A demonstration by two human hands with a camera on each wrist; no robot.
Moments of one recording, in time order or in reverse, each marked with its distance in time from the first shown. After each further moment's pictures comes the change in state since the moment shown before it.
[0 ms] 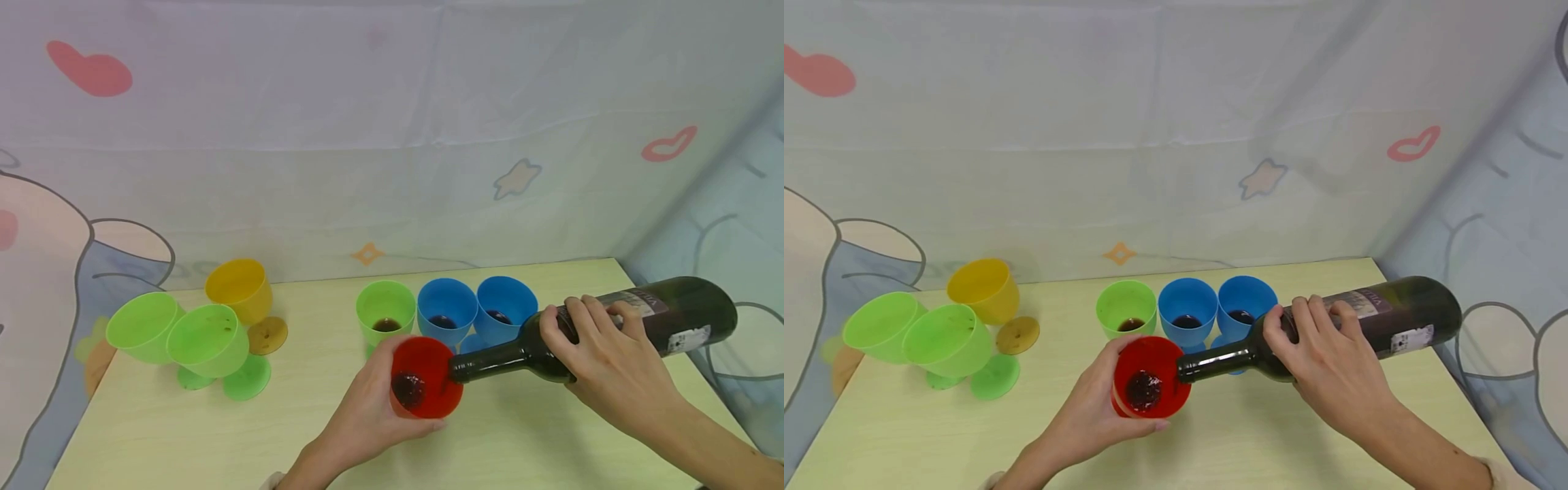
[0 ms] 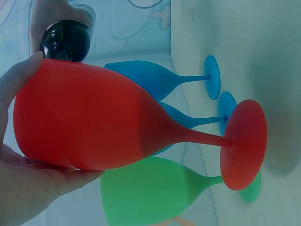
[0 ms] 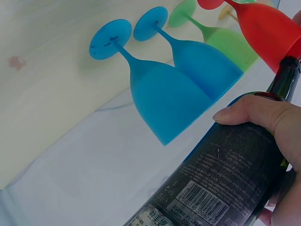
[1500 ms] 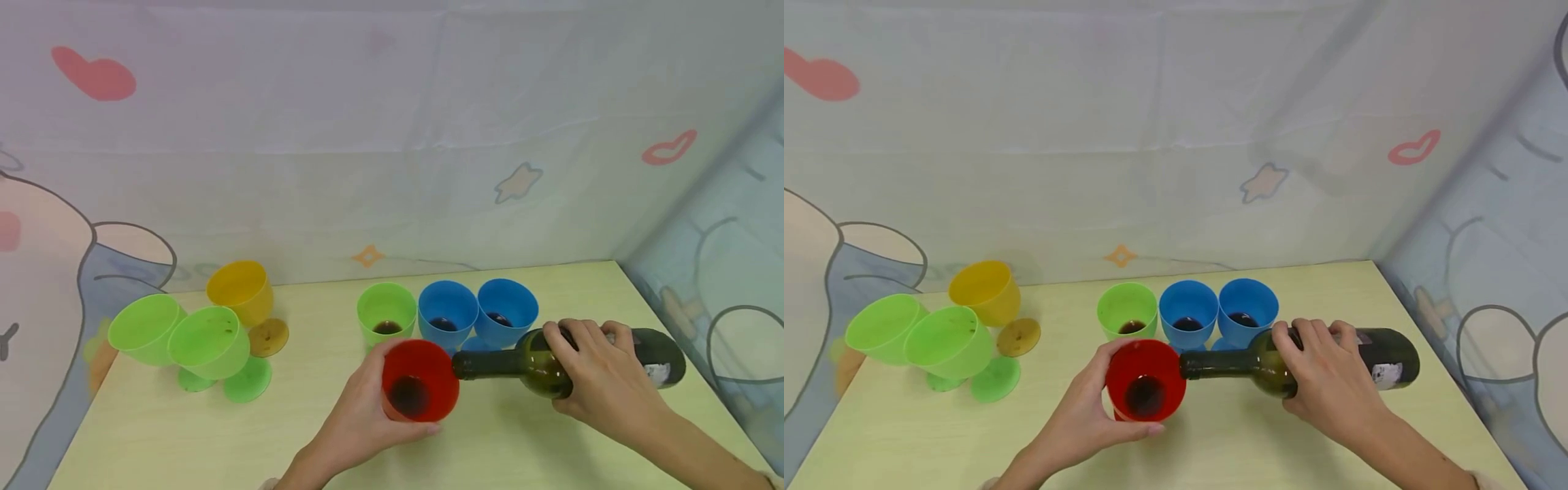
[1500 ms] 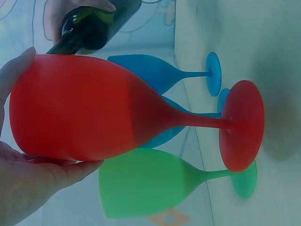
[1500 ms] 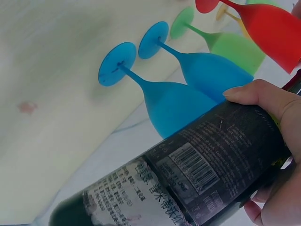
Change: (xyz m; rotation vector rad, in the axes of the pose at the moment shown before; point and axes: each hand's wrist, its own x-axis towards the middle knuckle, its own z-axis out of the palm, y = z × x) left_hand -0.004 0.001 -0.007 -0.106 -0.002 -0.051; right_hand -0.014 -0.006 0.021 0.170 -0.070 0.147
